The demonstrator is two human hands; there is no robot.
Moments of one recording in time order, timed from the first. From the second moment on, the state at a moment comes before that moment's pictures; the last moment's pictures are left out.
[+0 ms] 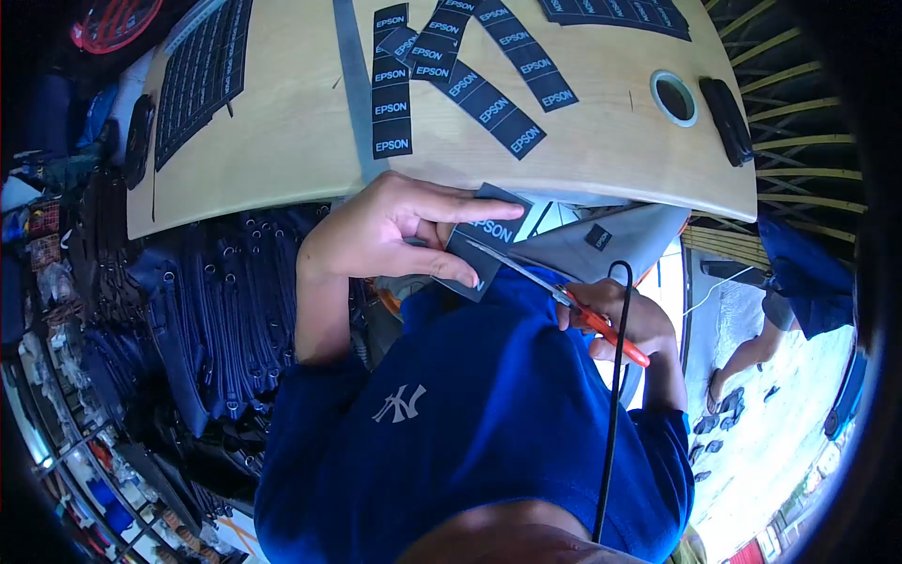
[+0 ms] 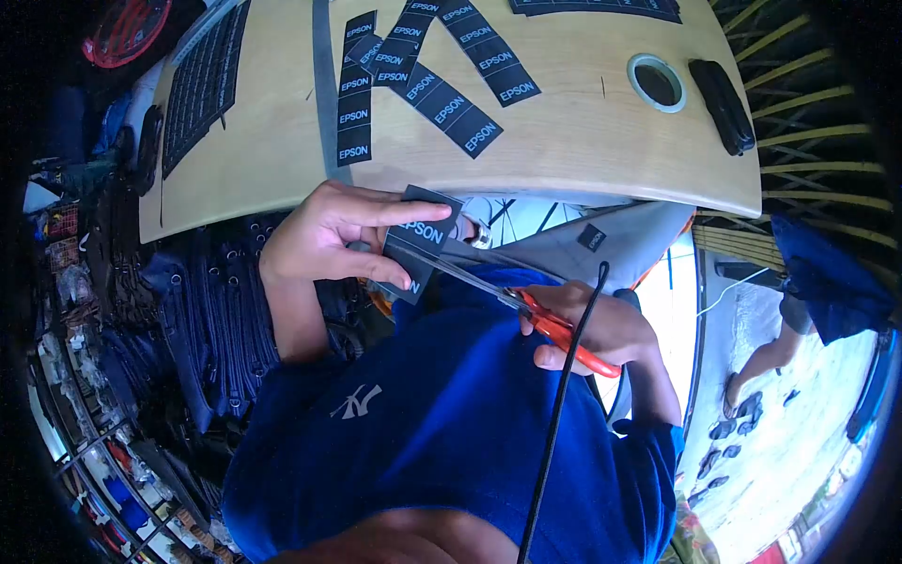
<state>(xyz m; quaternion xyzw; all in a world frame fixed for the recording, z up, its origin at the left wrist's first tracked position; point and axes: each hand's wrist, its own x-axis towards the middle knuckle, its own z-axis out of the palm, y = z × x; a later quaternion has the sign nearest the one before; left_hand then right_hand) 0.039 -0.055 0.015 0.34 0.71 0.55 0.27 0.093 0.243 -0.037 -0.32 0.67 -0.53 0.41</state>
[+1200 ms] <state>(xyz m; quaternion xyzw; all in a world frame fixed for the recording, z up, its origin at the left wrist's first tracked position) 0.033 -0.051 0.006 0.34 0.69 0.55 0.33 0.101 0.241 -0.046 -0.30 0.73 -0.50 0.36</state>
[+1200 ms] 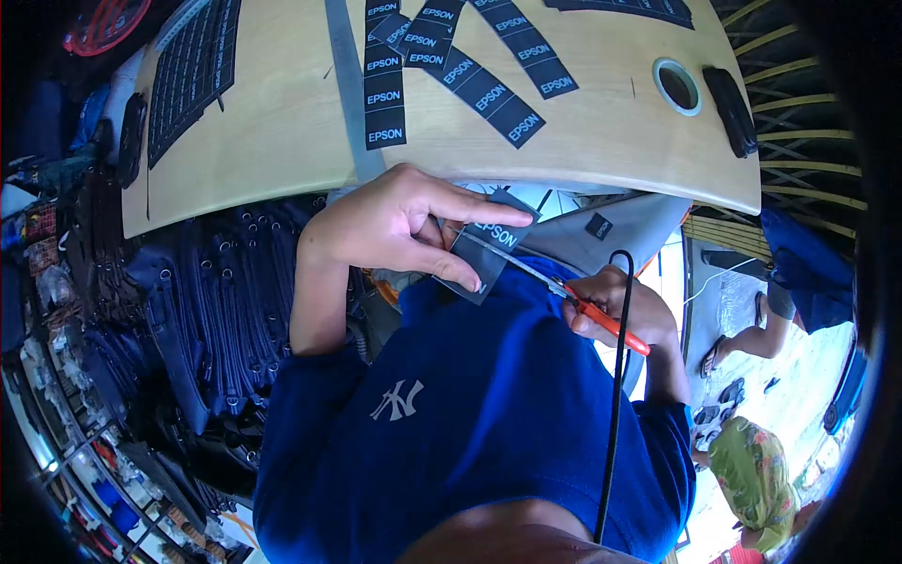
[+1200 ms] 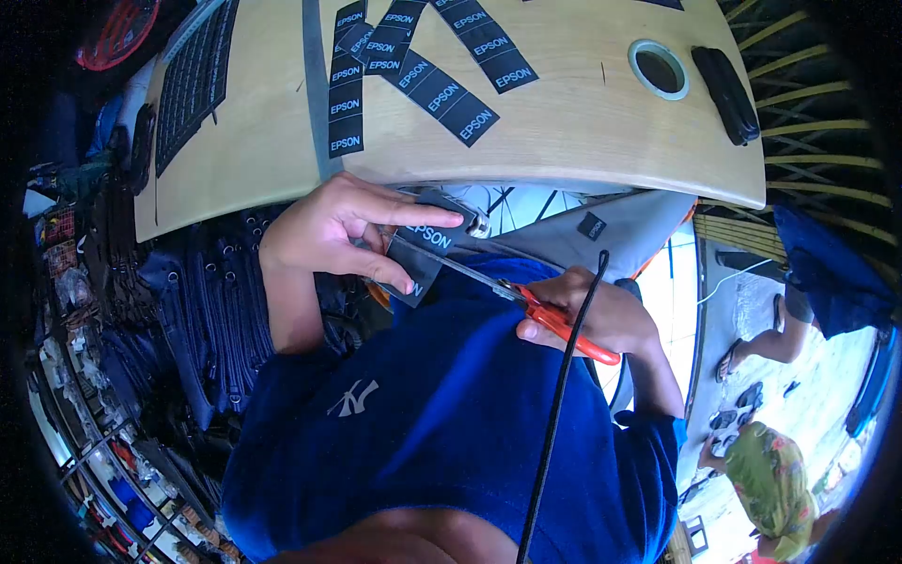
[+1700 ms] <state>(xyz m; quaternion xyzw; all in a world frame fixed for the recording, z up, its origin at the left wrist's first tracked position) 0.026 -0.059 0.017 0.30 0.73 0.50 0.36 0.098 0.243 -0.042 -0.26 0.75 -0.48 0.38</state>
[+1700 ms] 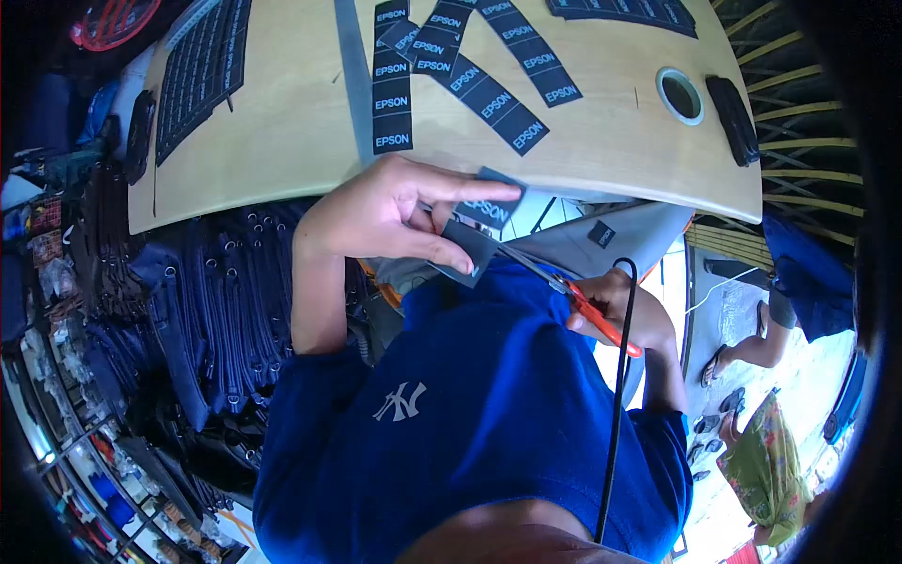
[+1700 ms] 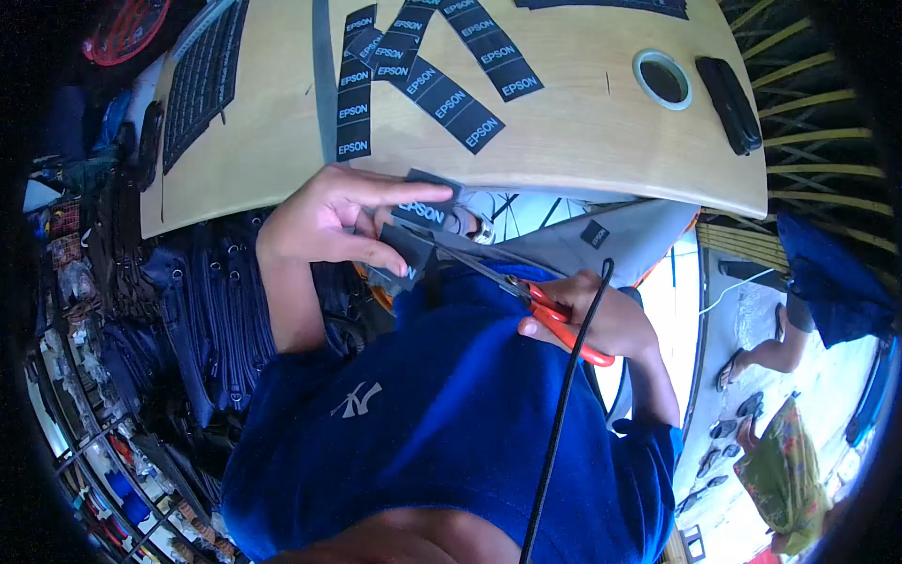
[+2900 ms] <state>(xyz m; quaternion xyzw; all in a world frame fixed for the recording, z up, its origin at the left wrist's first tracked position) -0.086 -0.055 -0.015 0.19 0.93 0.30 -0.06 0.122 0.214 -0.062 -0.15 0.85 -0.46 0.19</state>
